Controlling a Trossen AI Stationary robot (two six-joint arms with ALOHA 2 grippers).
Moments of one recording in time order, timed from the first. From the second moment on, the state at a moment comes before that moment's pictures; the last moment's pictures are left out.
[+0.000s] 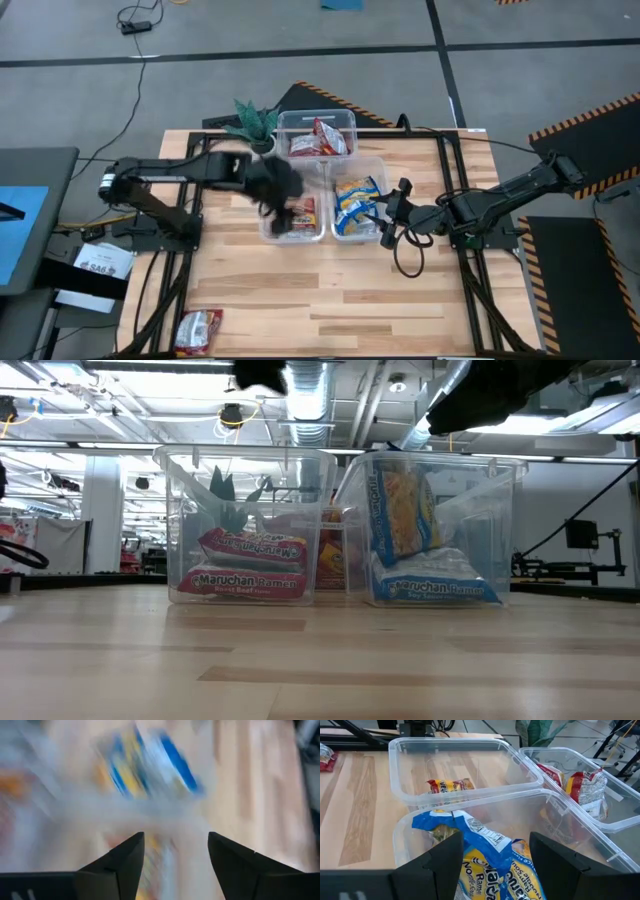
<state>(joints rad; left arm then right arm) 0.01 1.48 1.54 -0.82 -0.07 -0.14 0.31 1.07 0.70 -0.13 0.68 0.18</state>
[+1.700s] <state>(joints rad) -0.95 1.89 1.28 -1.06 0.47 -1.55 0.27 1.07 0.70 -0.13 0.68 0.19</state>
